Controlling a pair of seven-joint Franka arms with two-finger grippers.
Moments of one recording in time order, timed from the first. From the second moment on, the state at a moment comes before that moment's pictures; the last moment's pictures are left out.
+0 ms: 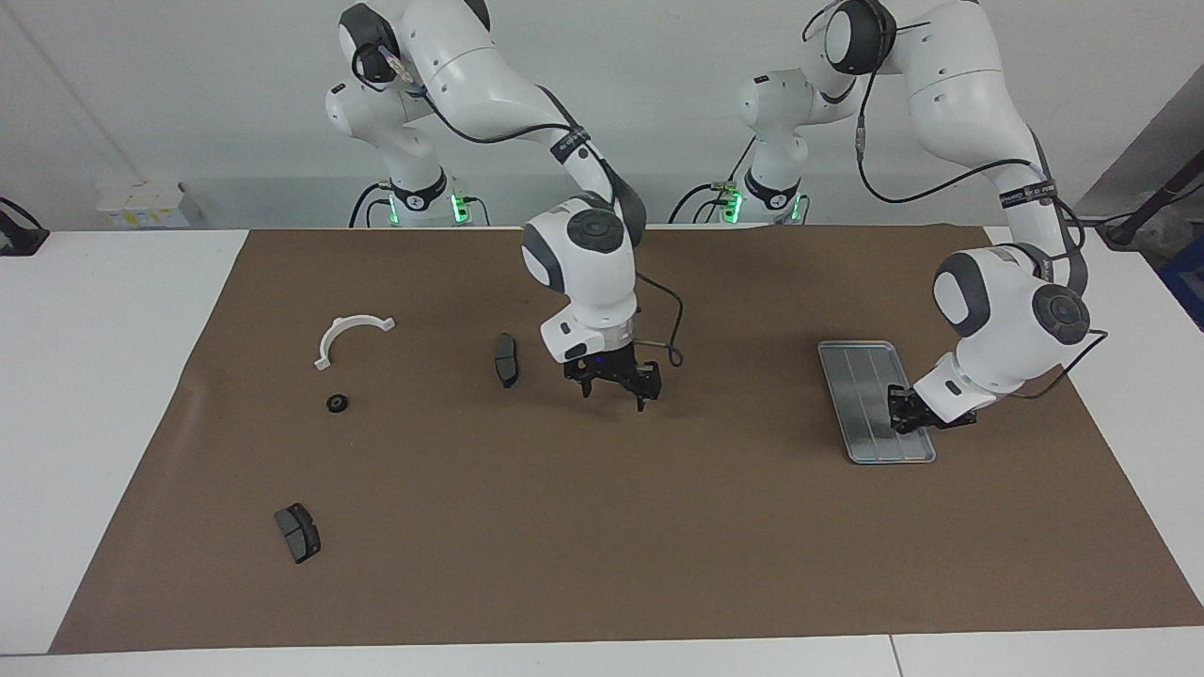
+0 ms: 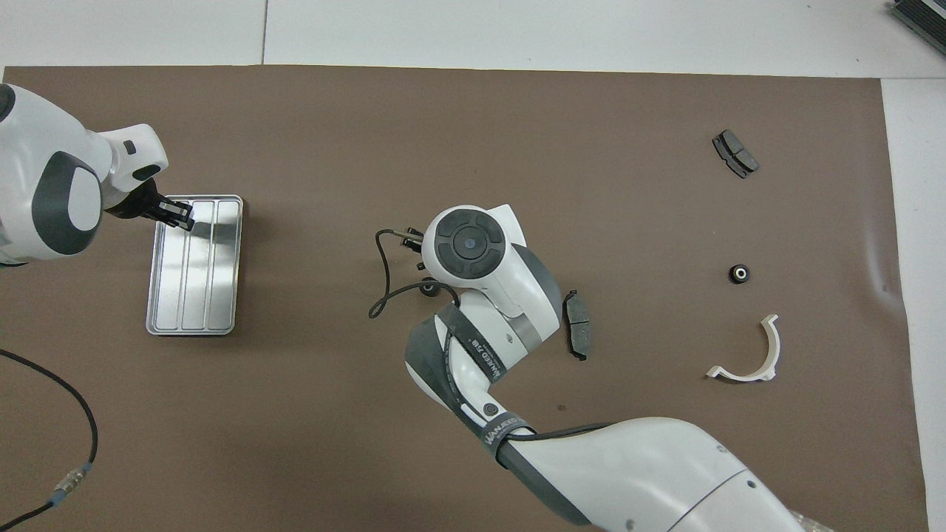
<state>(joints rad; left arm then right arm) 0.09 0.47 -0.04 -1.67 -0.03 2.05 0.42 0.53 0.47 0.00 -1.67 -0.02 2.30 0.92</state>
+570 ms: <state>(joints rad) 0.08 0.46 -0.06 -1.65 -0.03 2.05 0.33 0.30 0.21 0.00 -2.01 -0.02 2.27 0.50</state>
